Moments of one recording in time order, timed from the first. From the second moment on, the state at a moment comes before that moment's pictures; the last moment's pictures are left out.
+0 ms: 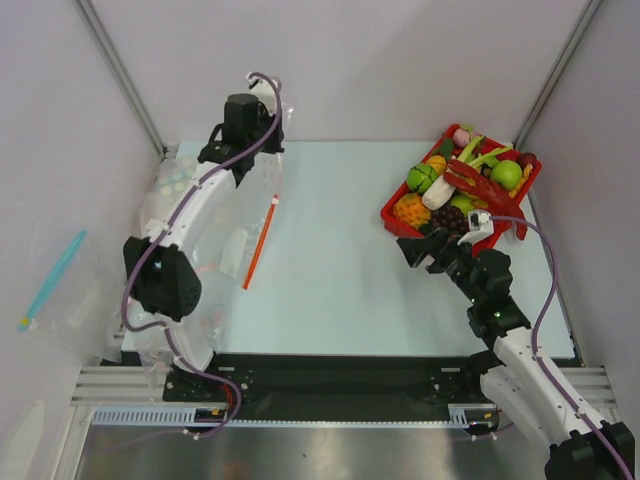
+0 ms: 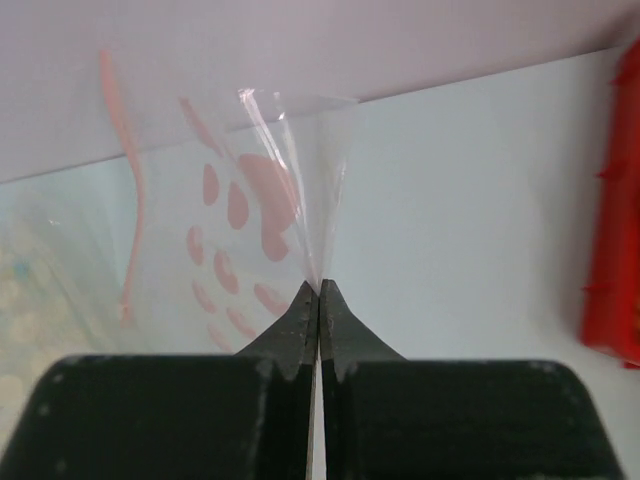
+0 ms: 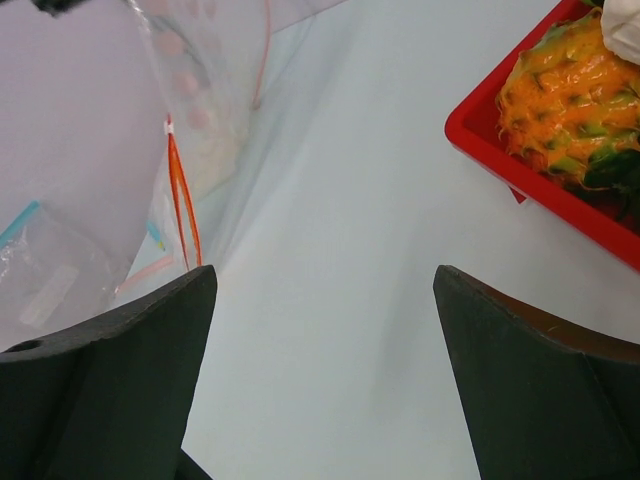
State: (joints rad) left arm -0.30 1.86 1.77 -0.31 -0.01 -0.04; right arm 0.29 0.68 0.39 0.21 -0.22 0.63
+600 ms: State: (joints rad) left arm -0.62 1.06 1.16 -0.23 0.45 -0.44; right arm 0.29 0.67 0.39 0.18 -0.16 0.59
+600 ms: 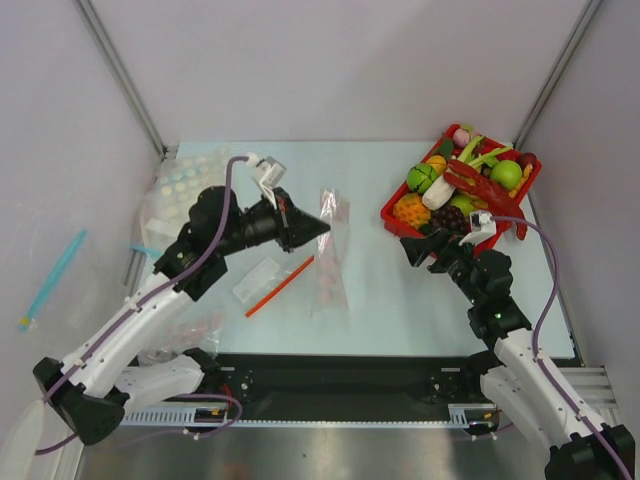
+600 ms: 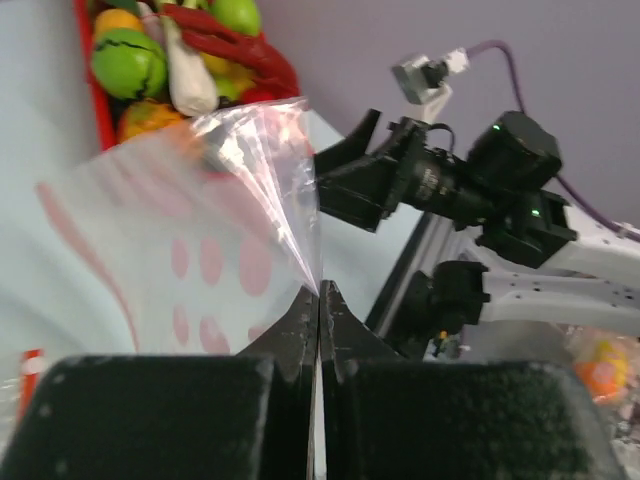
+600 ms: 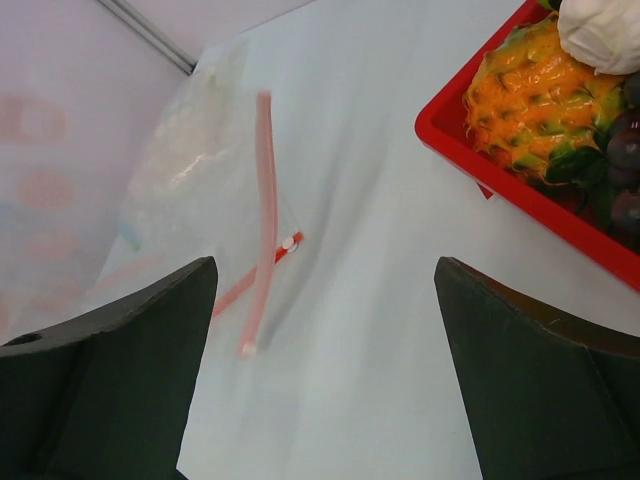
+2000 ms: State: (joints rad) left arm -1.04 1.40 1.11 0.32 0.47 -0.82; right arm 0.34 0.63 0.40 0.09 0.04 0.55
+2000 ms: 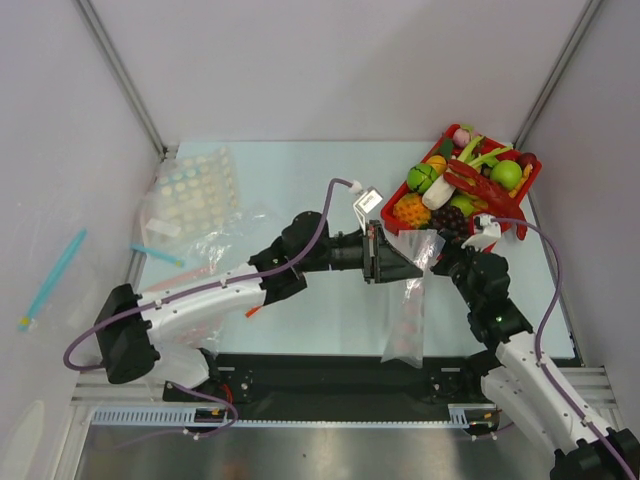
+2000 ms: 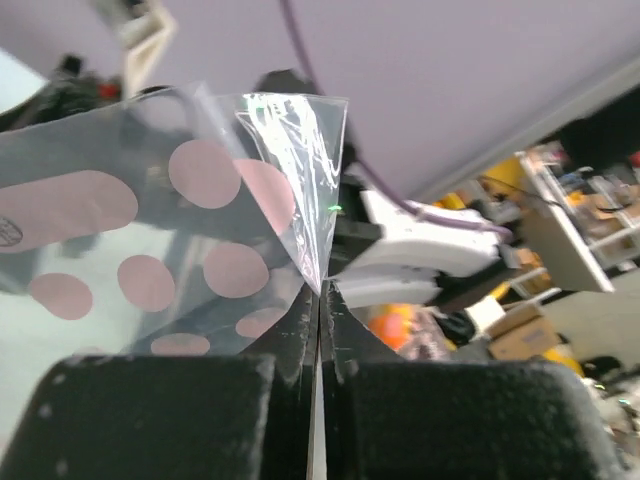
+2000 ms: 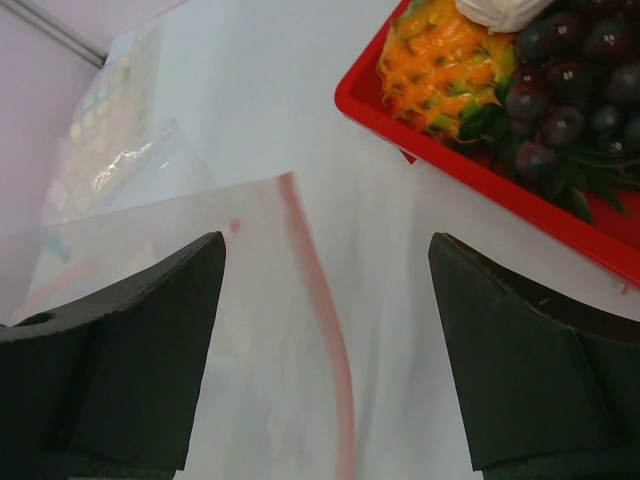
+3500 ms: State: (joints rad) left arm -0.63 1.33 0.78 -0.18 0.03 -0.41; right arm 0.34 0.71 0.40 0.07 0.02 0.55
